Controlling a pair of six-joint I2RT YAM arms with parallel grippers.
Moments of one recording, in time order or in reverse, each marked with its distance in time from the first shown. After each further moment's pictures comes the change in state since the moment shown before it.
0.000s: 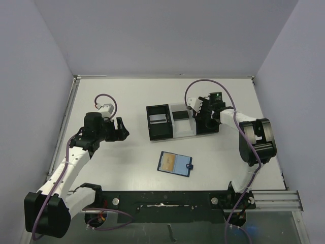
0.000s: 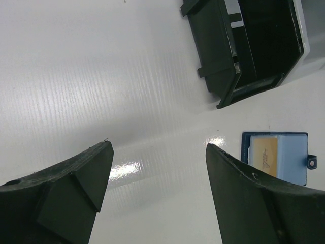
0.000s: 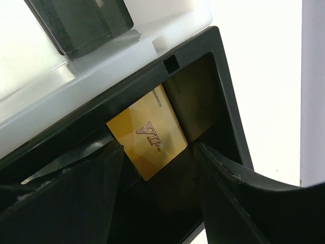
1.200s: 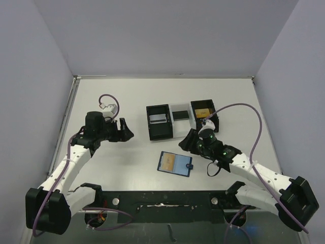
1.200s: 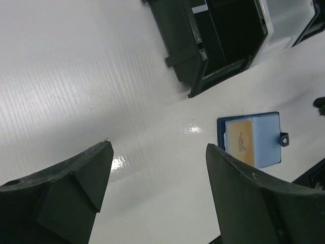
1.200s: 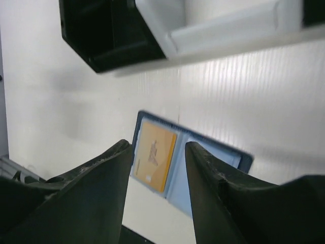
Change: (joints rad) left arm 0.000 0.032 0.000 0.018 0.139 0.000; right arm 0.441 -0.796 -0.515 -0.083 0.286 1.898
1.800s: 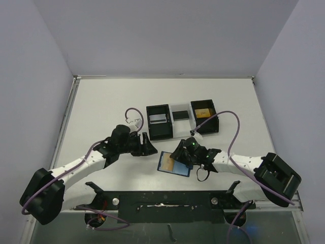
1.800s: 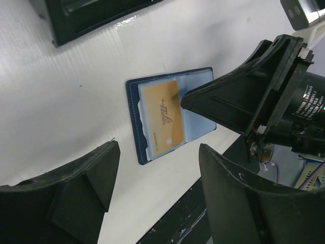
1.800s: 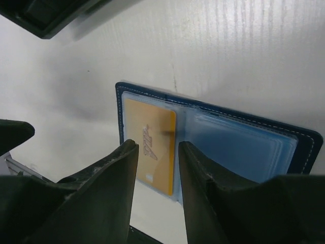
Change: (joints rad) left arm -0.404 0.082 -0.169 0.302 -0.003 -0.383; right arm 0.223 0.283 -0.090 0.182 0.044 0.347
